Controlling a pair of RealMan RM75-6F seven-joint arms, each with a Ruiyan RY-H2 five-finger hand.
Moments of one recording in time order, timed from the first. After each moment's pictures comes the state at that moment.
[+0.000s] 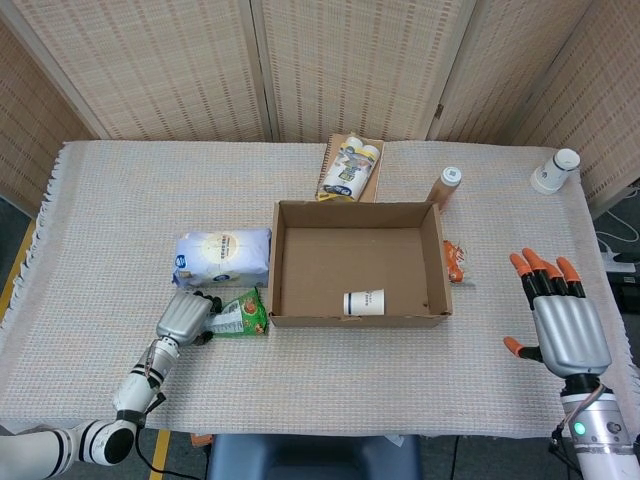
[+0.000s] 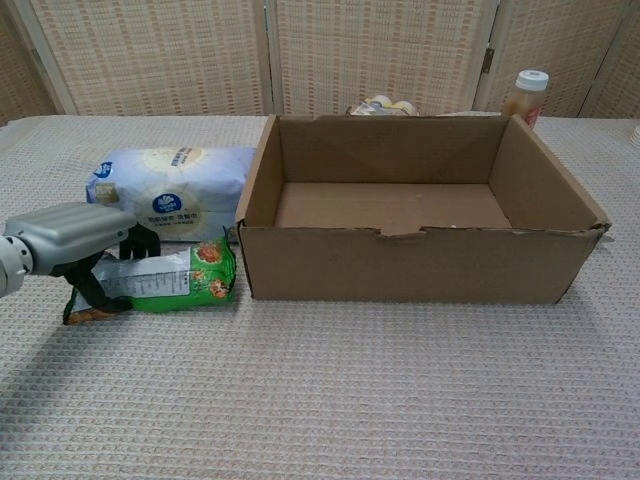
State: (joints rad) left arm -0.67 -1.52 -0.04 -1.46 1.05 1.01 0.49; right arm 0.25 -0.85 0.10 -2.36 -1.16 1.46 -0.61
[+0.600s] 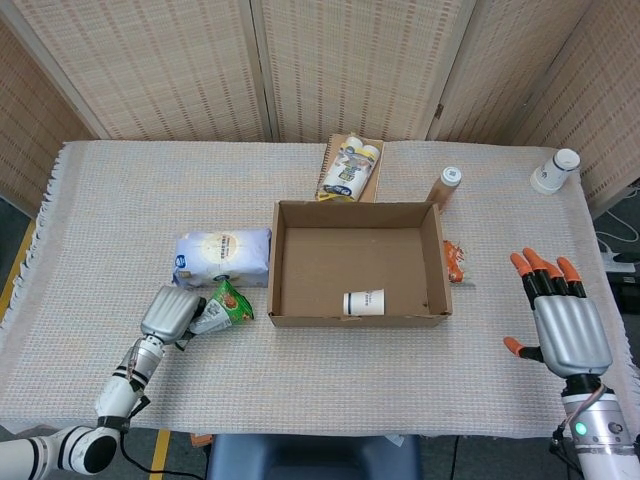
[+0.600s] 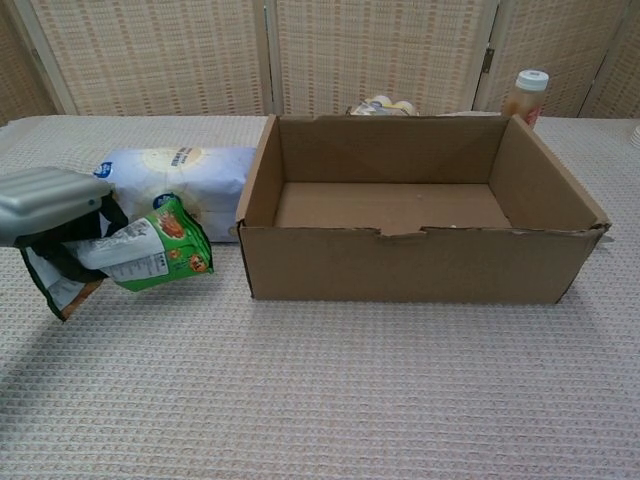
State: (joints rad) left arm -0.64 -1.40 -0.05 -1.60 1.10 1.08 0.54; right arm 0.25 -0.84 0.10 -2.36 -1.16 1.46 -0.59
